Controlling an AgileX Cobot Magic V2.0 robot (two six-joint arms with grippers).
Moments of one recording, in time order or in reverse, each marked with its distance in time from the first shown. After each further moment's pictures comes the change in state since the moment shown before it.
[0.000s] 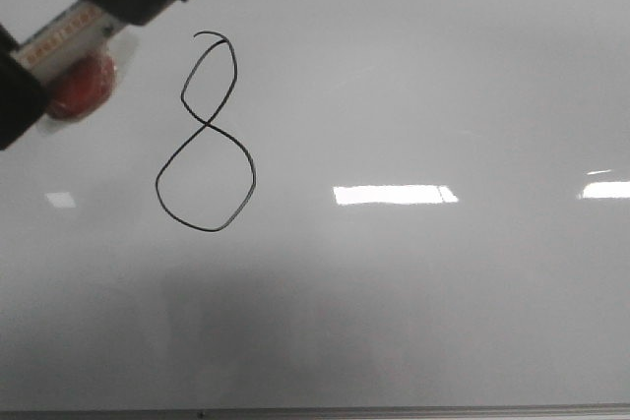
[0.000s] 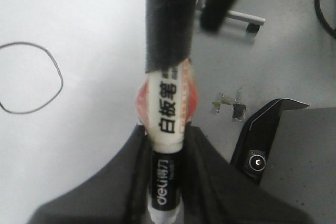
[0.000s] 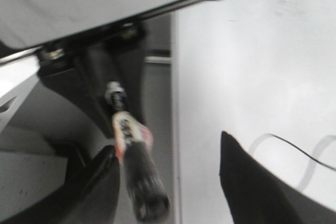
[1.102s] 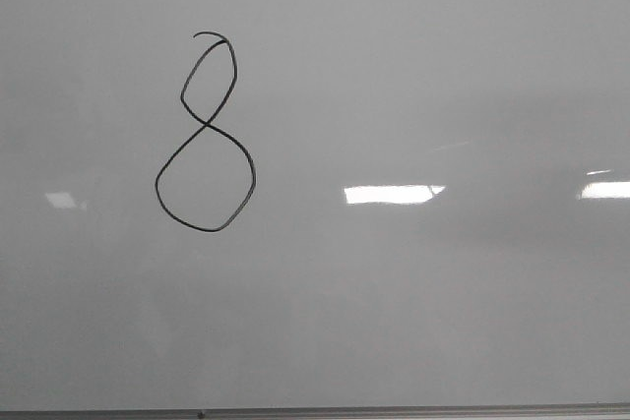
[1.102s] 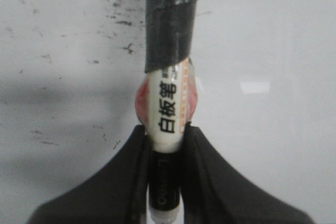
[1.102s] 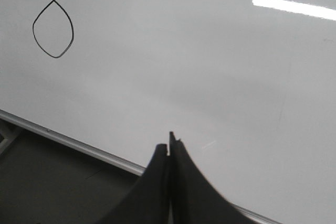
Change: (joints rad) left arm 0.662 0.282 0.118 0.169 -0.533 -0.536; right arm -0.712 -1.060 0.949 -0.007 -0.227 0.438
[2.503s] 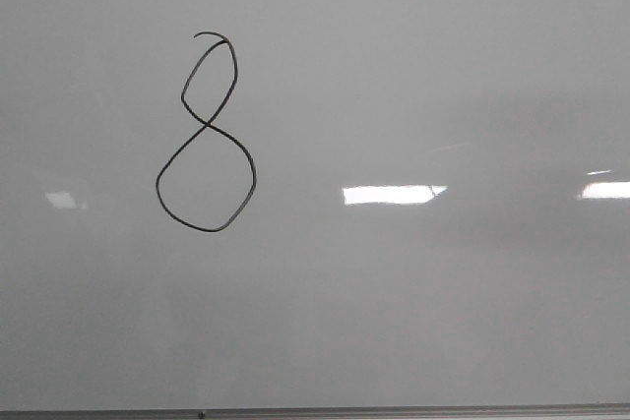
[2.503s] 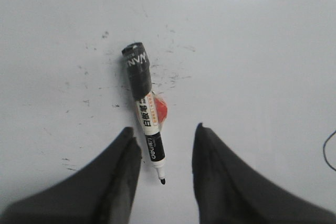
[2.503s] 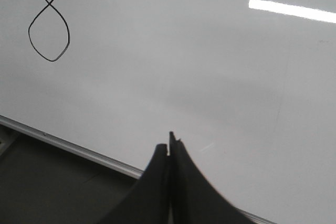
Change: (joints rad) left arm 0.000 -0.434 0.167 -0.038 -0.059 0.000; right arm 0.000 0.000 0.010 0.000 -0.016 0.004
